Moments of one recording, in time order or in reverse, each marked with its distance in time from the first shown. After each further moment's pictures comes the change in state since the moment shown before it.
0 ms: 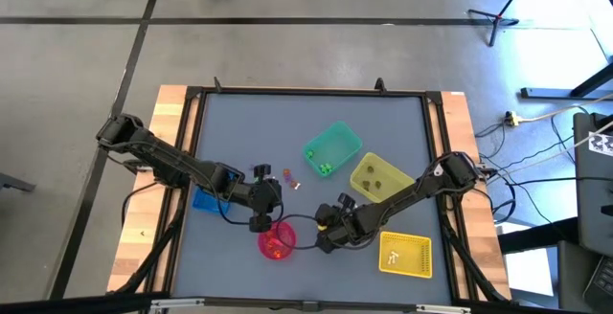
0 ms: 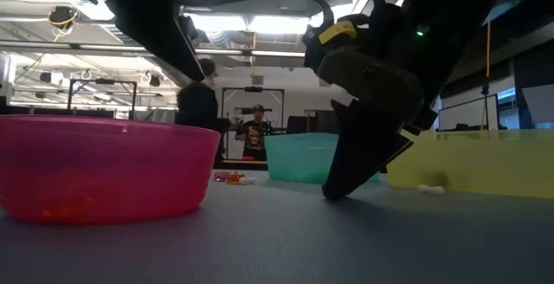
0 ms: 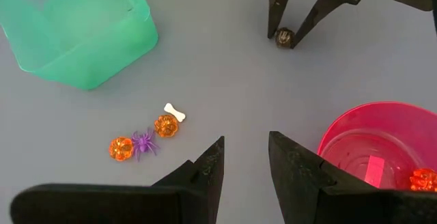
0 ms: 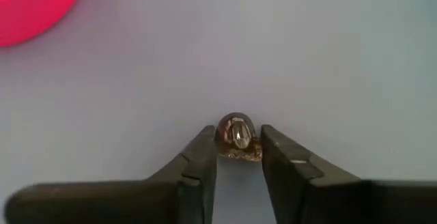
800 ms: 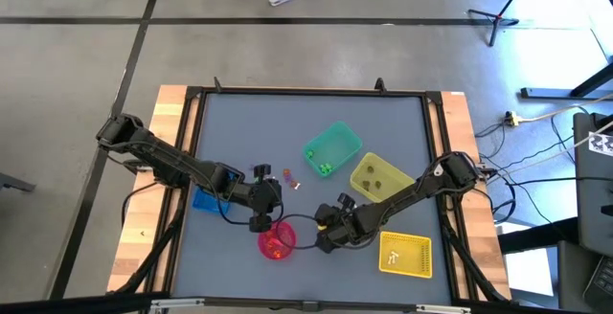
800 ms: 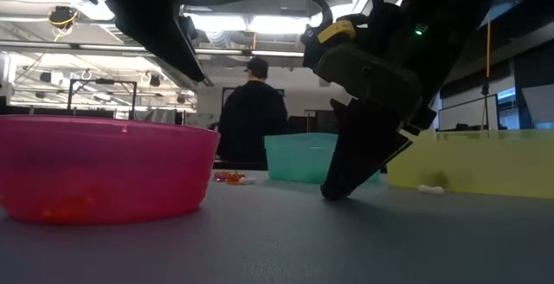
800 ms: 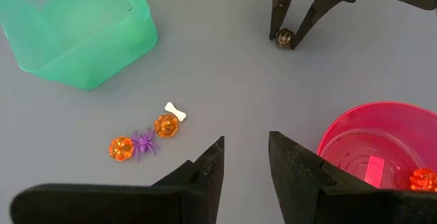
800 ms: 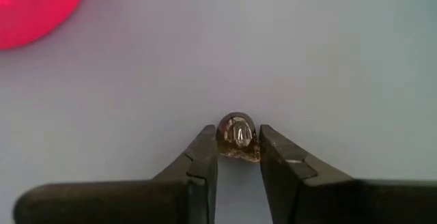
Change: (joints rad) left arm 0.000 0.000 0.000 0.000 0.000 0.000; right arm 0.001 -0.001 0.000 0.009 -0.011 -0.001
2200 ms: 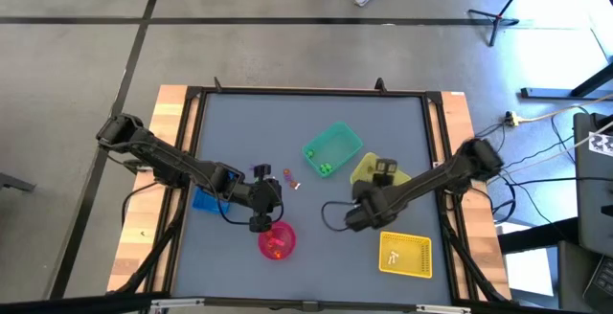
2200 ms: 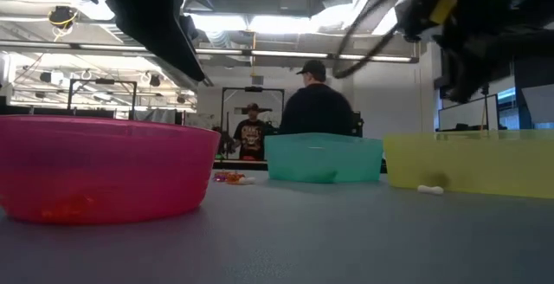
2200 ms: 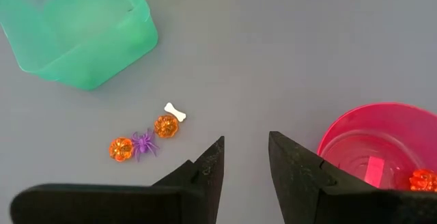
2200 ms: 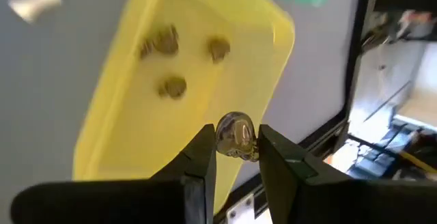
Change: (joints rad) left arm 0.000 0.000 0.000 0.002 0.000 -0.001; right arm -0.017 -0.216 0.118 -1.062 0.116 -0.217
